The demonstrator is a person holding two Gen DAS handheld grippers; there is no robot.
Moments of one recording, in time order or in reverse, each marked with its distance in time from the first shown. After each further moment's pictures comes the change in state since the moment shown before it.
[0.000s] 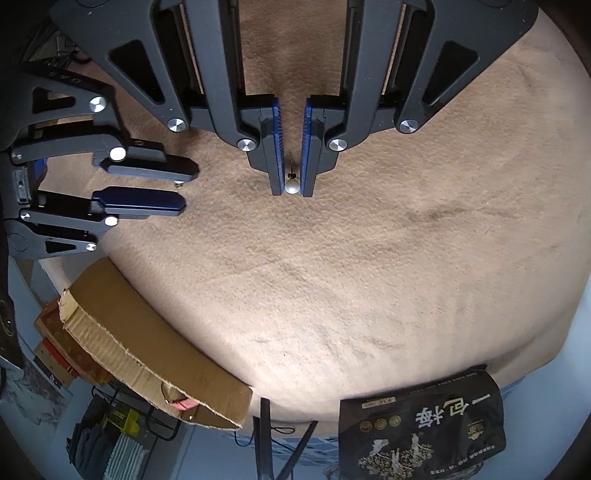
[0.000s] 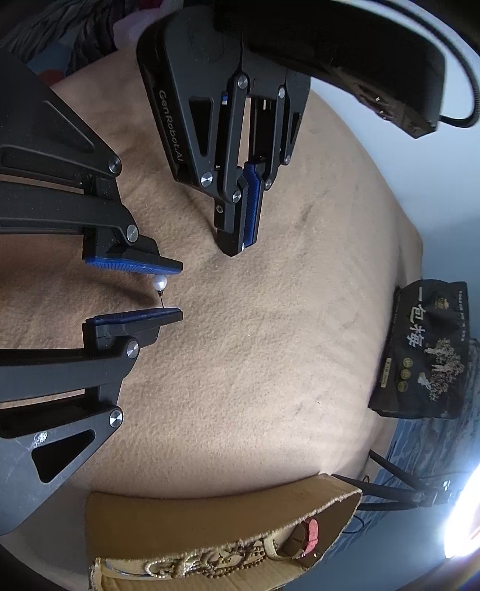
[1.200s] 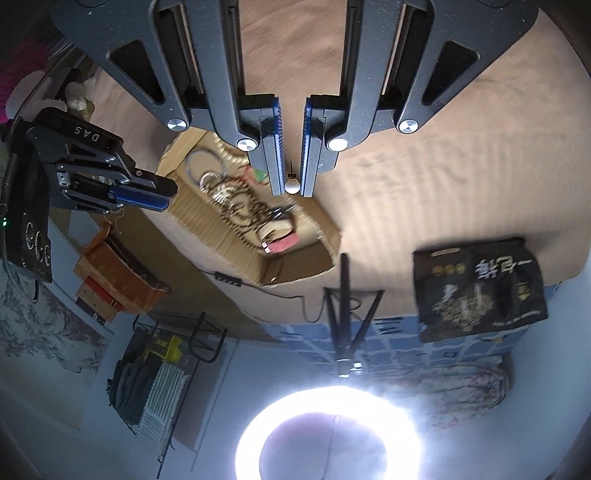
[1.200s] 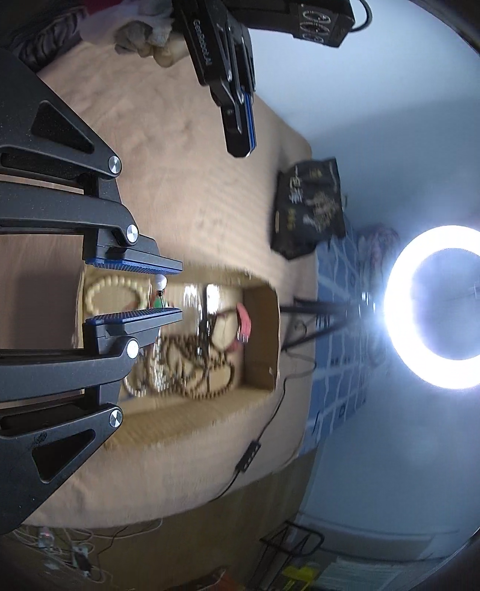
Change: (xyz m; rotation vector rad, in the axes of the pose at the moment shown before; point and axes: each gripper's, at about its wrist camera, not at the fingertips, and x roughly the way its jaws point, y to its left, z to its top) left arm -0.076 -0.084 0.113 -0.007 -0.304 -0.158; right arm -0.136 -0.135 0.003 0.235 -0.268 -0.229
